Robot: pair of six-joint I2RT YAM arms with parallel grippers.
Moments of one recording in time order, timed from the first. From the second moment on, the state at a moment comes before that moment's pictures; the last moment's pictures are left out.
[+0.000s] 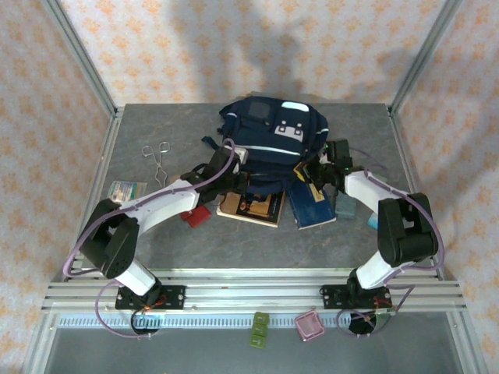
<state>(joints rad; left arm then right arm) -0.60 1.56 1.04 -0.23 0.00 -0.40 0.18 1.60 0.94 -0.16 -0.49 1.07</state>
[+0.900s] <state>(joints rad) -0.75 1.78 1.17 -0.09 -0.02 -0.47 0.16 1.45 0.92 -0.30 -0.40 1.02</state>
